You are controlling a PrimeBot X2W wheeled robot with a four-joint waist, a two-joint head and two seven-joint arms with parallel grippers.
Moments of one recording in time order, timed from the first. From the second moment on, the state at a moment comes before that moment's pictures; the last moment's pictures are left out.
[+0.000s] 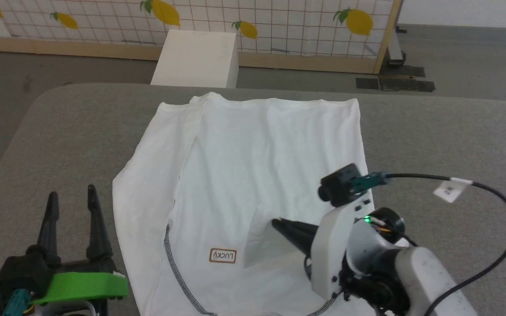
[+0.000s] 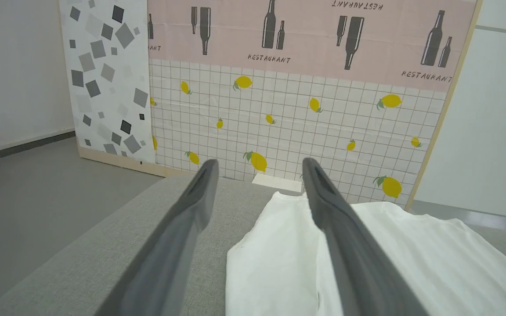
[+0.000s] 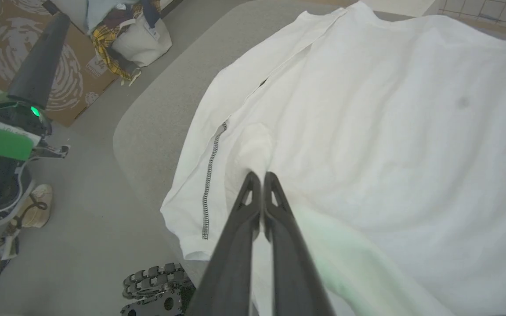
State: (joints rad) left arm 0.05 0.05 0.16 -0.11 -0.18 -0.08 -0.26; right arm -0.23 -0.06 0.36 -0.08 0.54 0.13 0.77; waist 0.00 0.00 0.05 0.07
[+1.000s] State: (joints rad) left arm 0.04 0.05 0.15 -0.07 -0.18 -0.08 -0.26; right arm -0.46 -0.13 0.27 0.17 0.60 0.13 0.20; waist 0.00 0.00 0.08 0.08
